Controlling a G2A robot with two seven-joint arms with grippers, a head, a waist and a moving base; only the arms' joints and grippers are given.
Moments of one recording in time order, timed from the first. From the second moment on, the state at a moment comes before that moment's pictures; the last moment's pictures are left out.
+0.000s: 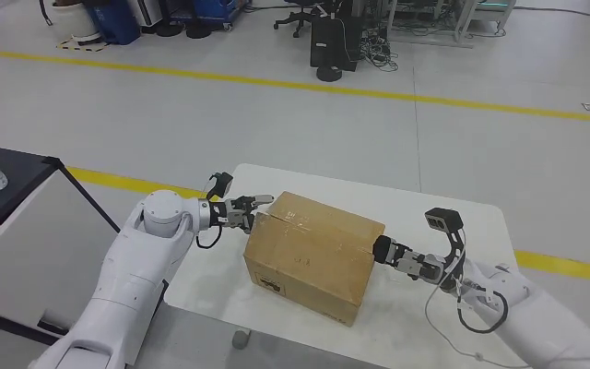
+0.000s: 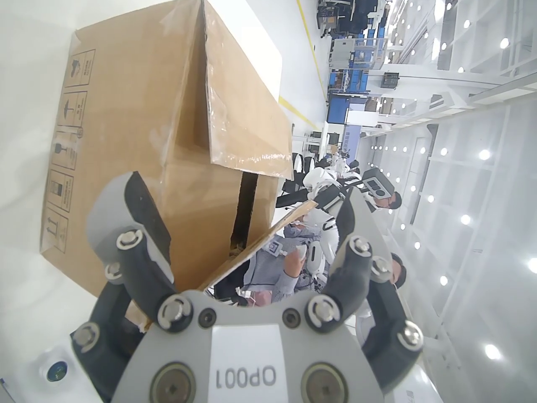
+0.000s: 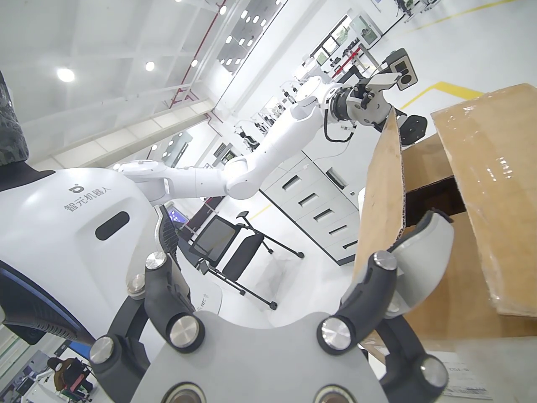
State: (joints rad) left arm 0.84 -1.16 -1.17 -1.07 -0.20 0.11 -1.11; right arm -1.01 -0.63 0.72 -1.47 0.78 -1.01 0.81
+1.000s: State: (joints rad) left arm 1.02 -1.09 -1.31 -1.33 -0.18 0.12 -1.16; right arm -1.09 -0.65 0.79 -1.49 0.81 -0.89 0.85
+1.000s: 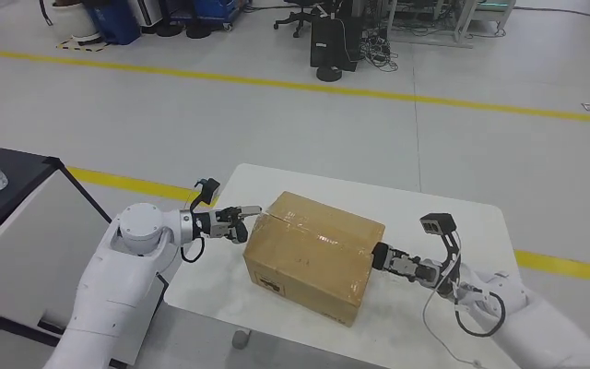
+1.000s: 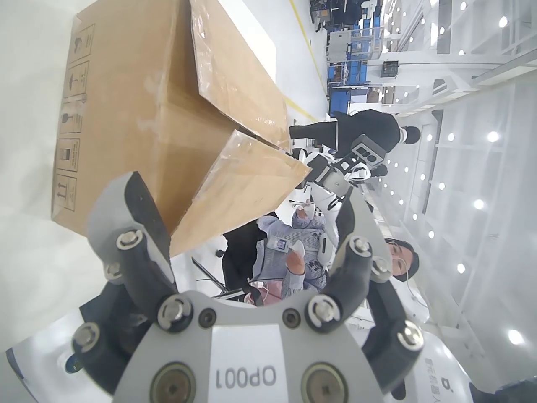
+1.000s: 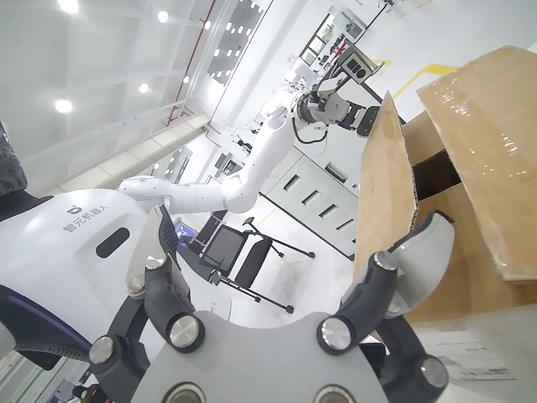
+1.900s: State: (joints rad) left arm 1.18 -1.03 -1.53 -1.19 -0.30 0.14 -1.09; right arm -1.03 -0.73 0.72 -1.63 0.69 -0.86 0.96
